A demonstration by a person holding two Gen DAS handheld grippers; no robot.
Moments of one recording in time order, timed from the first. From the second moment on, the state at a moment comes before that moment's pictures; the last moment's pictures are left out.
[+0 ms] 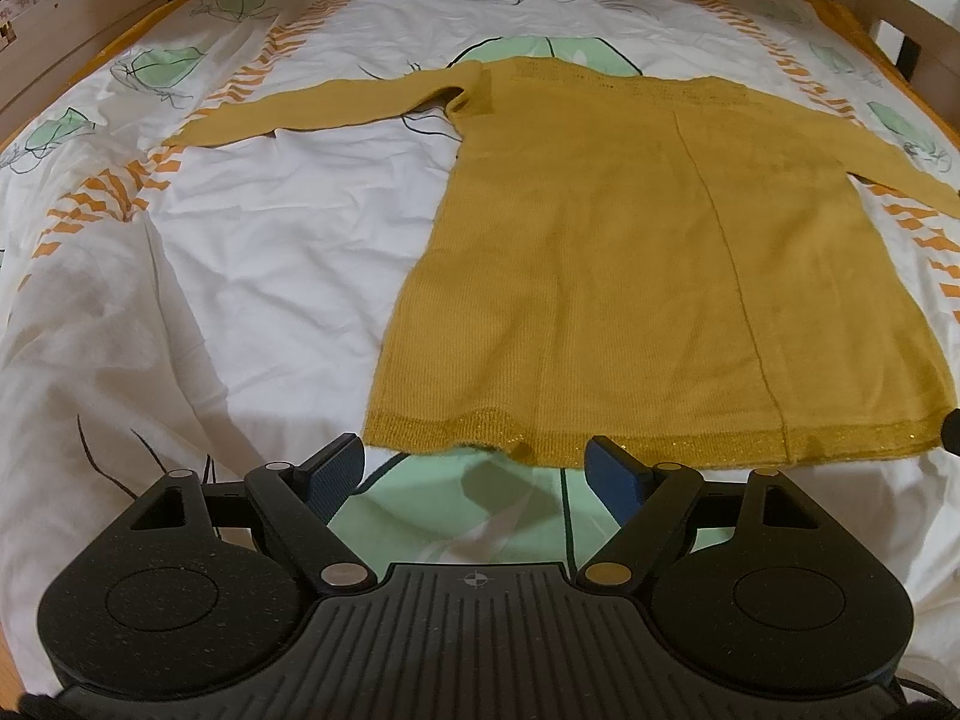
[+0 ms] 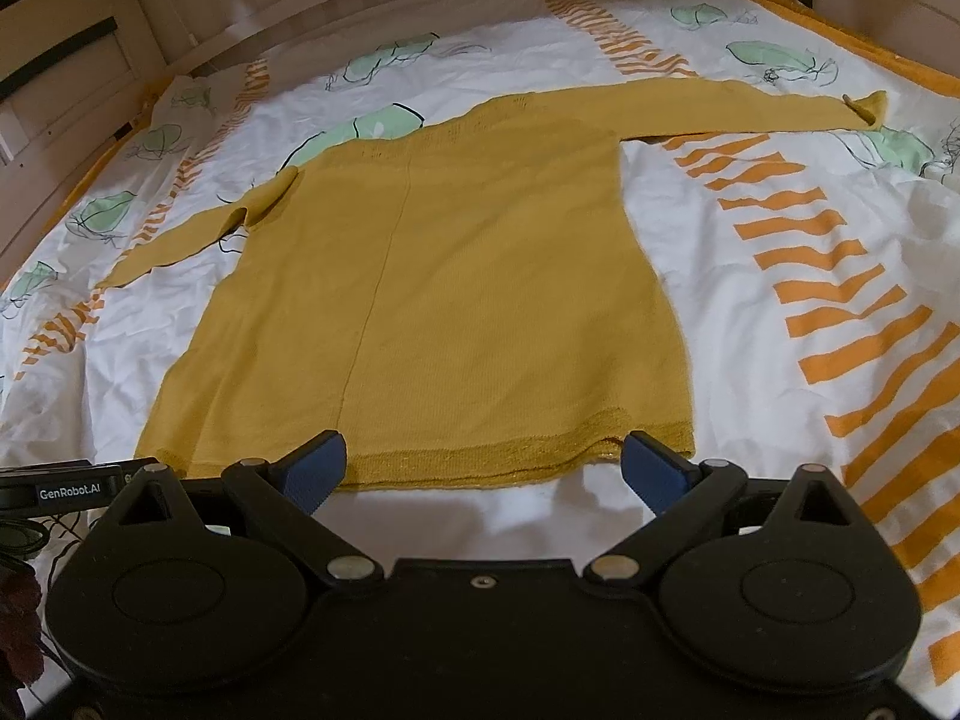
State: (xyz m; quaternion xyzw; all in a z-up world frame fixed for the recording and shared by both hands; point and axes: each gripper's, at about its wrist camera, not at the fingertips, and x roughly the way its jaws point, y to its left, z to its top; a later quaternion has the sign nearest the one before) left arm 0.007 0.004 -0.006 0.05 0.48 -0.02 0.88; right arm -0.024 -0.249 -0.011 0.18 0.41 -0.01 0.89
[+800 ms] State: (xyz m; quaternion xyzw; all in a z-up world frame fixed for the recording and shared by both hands) left arm 0.016 0.008 -0.007 0.04 0.49 -0.02 0.87; right arm -0.010 -0.252 -0.026 0.20 0.43 0.00 0.88
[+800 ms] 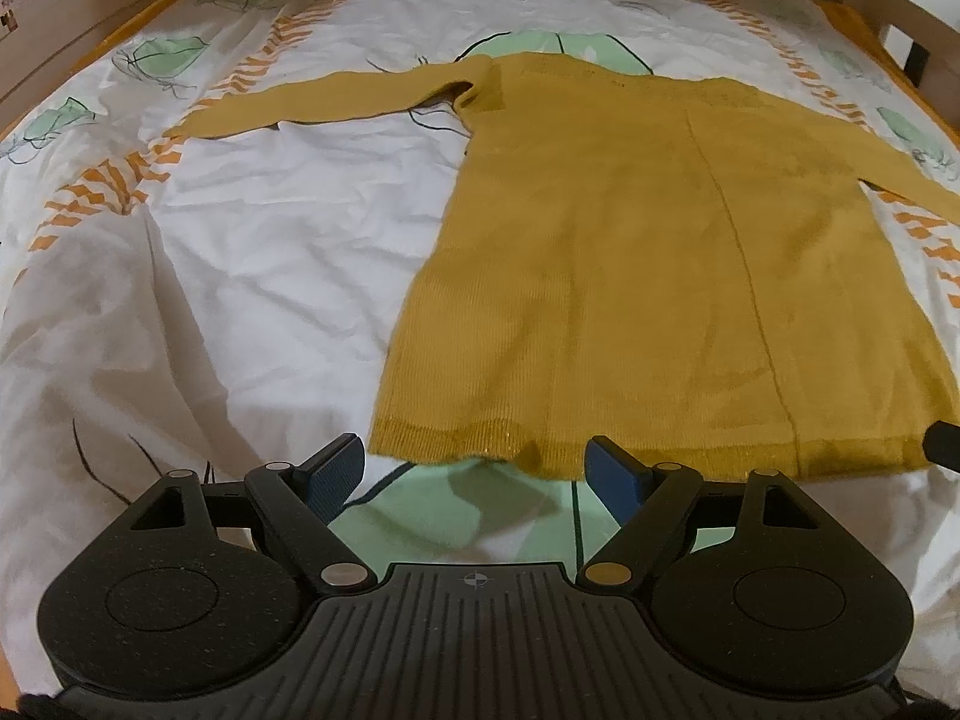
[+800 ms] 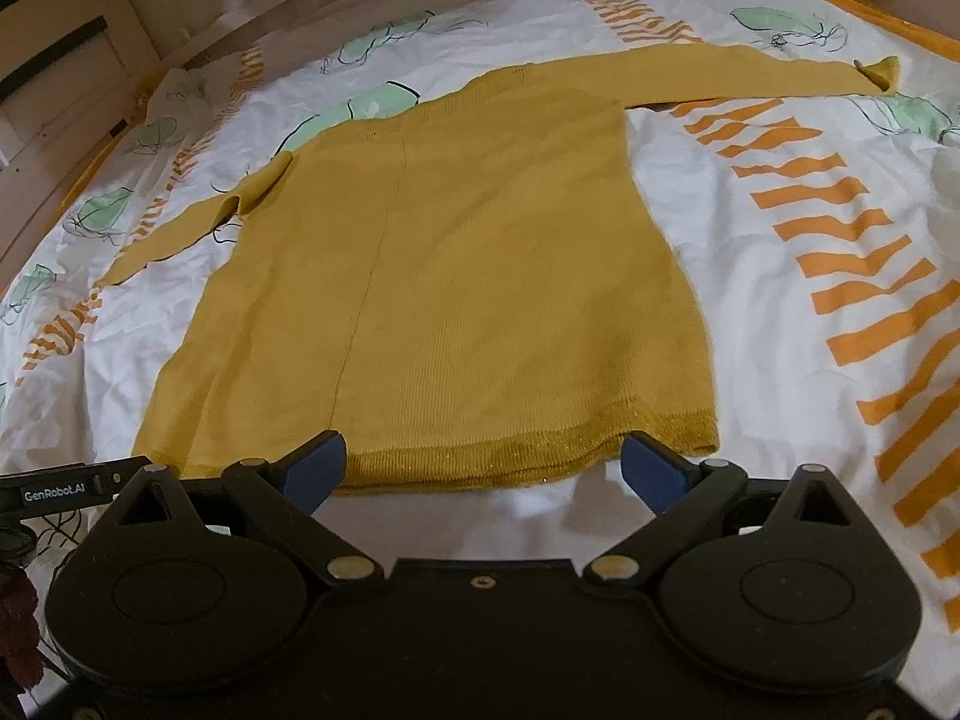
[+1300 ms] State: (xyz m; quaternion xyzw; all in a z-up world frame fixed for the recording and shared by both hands) left arm 0.060 0.007 0.002 0.04 0.45 -0.02 0.89; right arm 0.039 -0.258 -0.014 0.12 0.35 0.03 0.93
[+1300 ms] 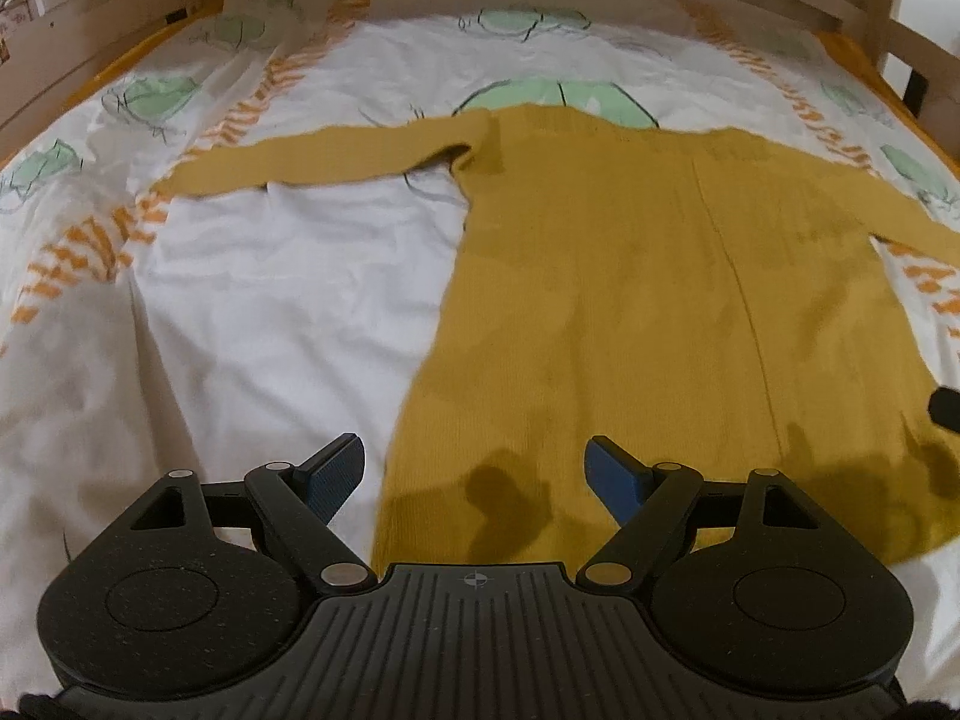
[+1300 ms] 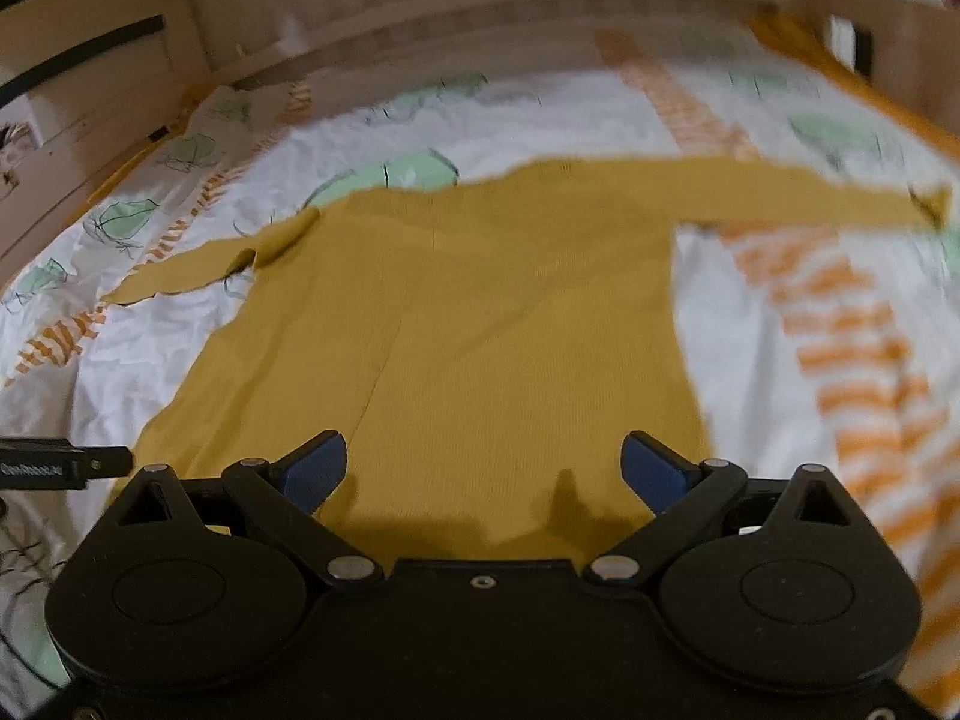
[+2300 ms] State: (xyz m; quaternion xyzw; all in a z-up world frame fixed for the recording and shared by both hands) left arm 0.263 -0.028 -0.036 0.04 0.40 -0.06 0.91; right arm 0.317 -0.319 -0.036 -0.05 0.32 0.09 0.94
